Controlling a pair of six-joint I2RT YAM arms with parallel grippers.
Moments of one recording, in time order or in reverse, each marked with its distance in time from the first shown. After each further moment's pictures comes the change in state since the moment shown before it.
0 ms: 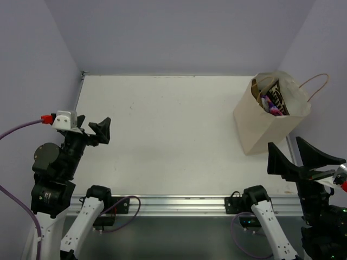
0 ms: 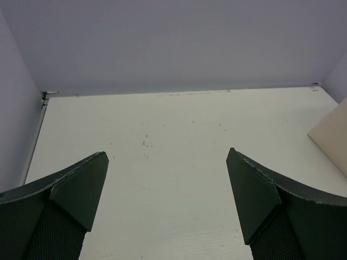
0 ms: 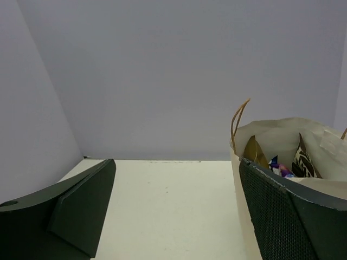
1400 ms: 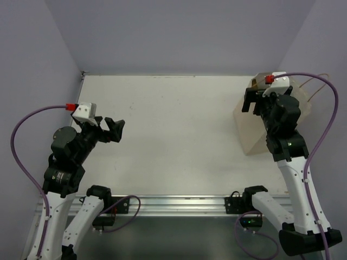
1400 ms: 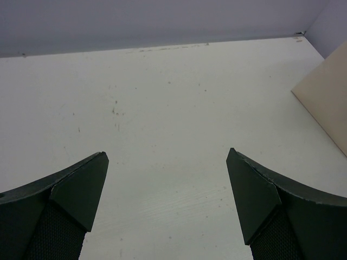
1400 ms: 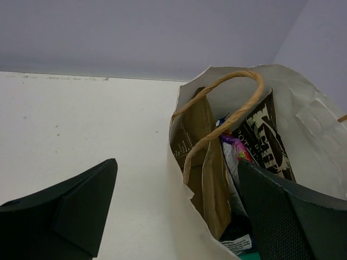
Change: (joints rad) left arm 0.000 0.110 -0.098 0.025 0.142 -0.035; right arm -0.093 0.731 -0.032 0.191 0.137 -0.240
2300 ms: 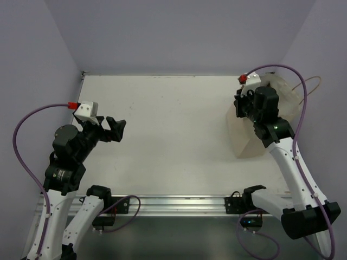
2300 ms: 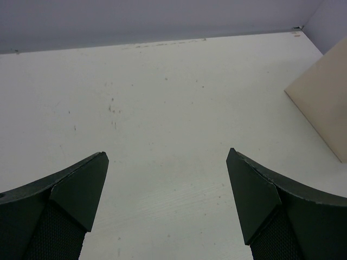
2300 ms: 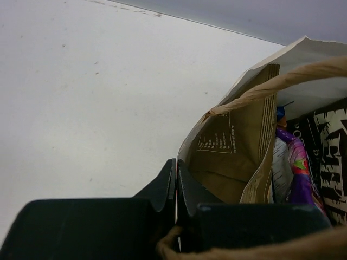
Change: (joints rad) left arm 0.000 0.018 0.000 0.000 0.016 0.000; right arm 0.037 0.166 0.009 -0.063 -0.171 -0.021
